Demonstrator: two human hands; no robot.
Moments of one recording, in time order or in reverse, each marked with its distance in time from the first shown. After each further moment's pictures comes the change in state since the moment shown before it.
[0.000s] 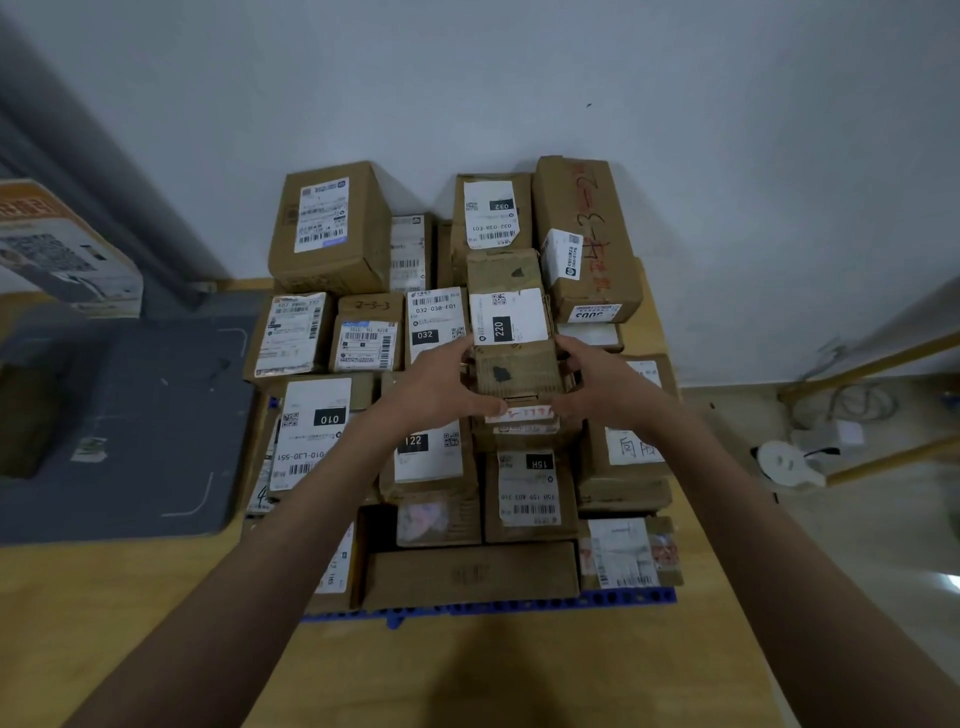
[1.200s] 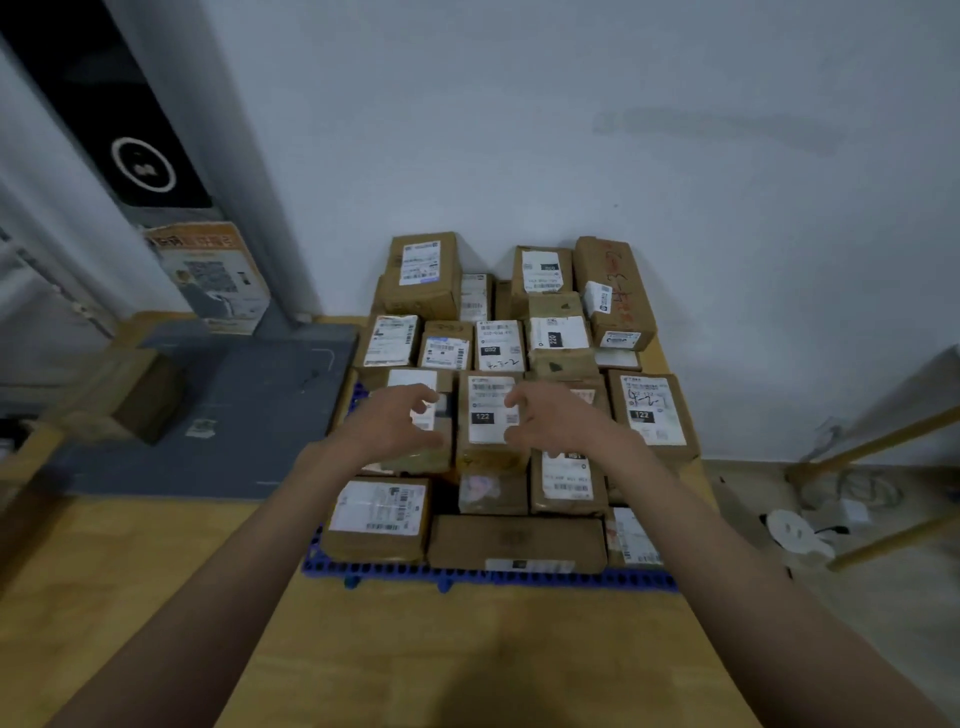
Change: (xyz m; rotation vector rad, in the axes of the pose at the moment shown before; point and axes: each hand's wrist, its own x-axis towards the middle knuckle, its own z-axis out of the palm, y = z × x) left_hand -0.181 -0.061 -0.055 0.236 0.169 -0.069; right_hand -0.104 -0.113 0.091 -0.300 -0.057 -0.061
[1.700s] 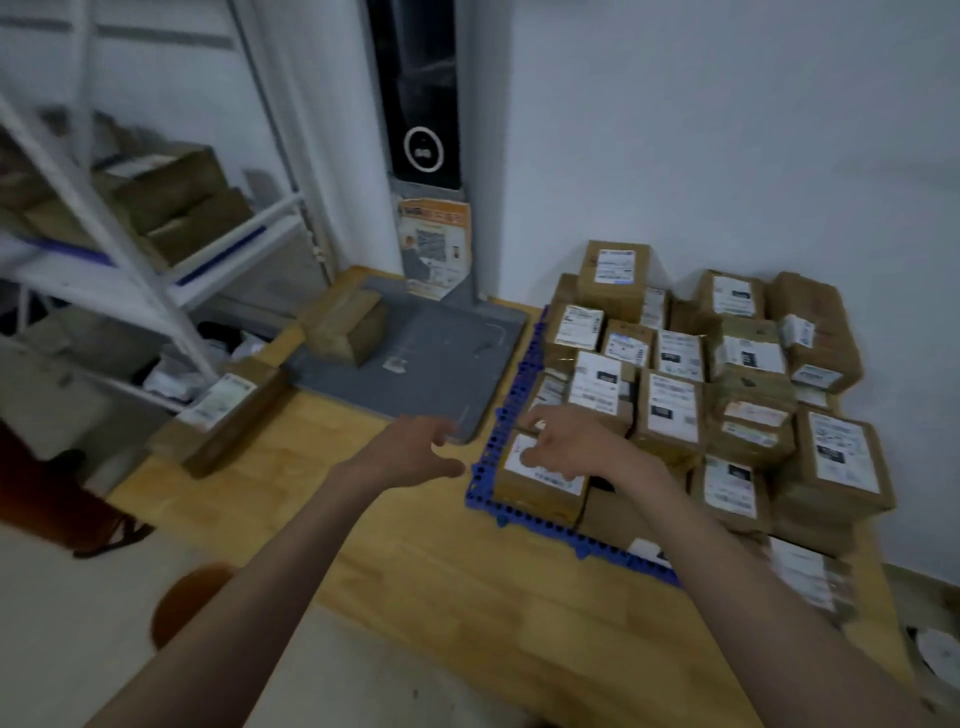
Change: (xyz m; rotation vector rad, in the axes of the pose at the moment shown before) left_hand -0.203 -0.156 -0.035 -0.071 0.115 -0.230; right_hand -0.031 -0.173 0.135 -0.100 -0.222 -0.194
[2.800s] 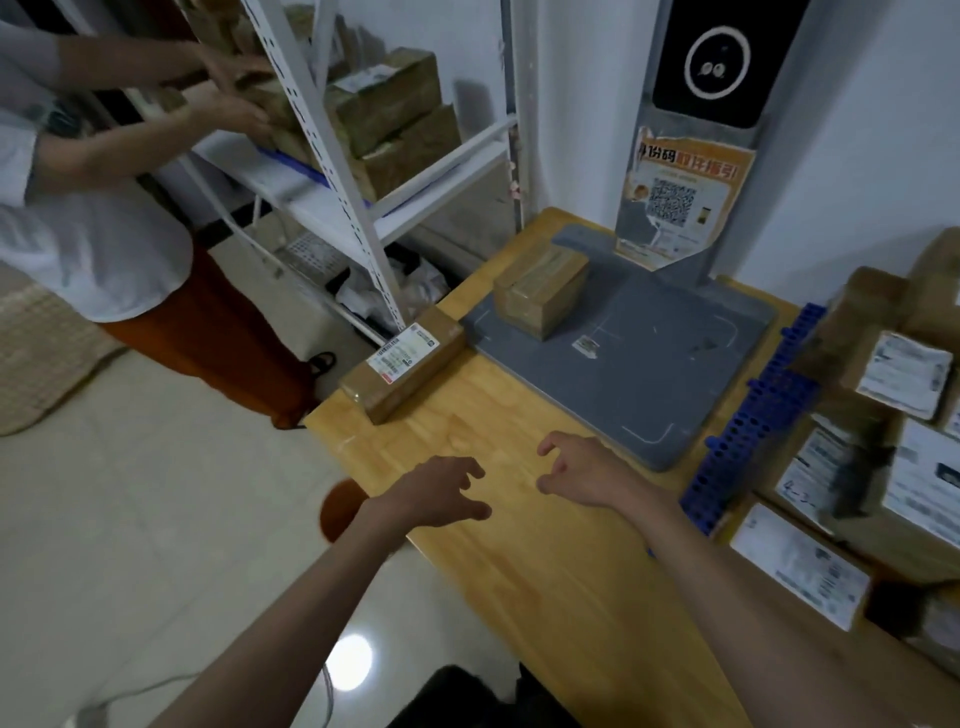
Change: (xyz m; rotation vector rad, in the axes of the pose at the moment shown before) left_hand -0.015 -0.209 -0.037 -0.061 -0.104 -0.455; right_hand 0.186 -0.150 0.130 -0.156 -0.273 -0.163
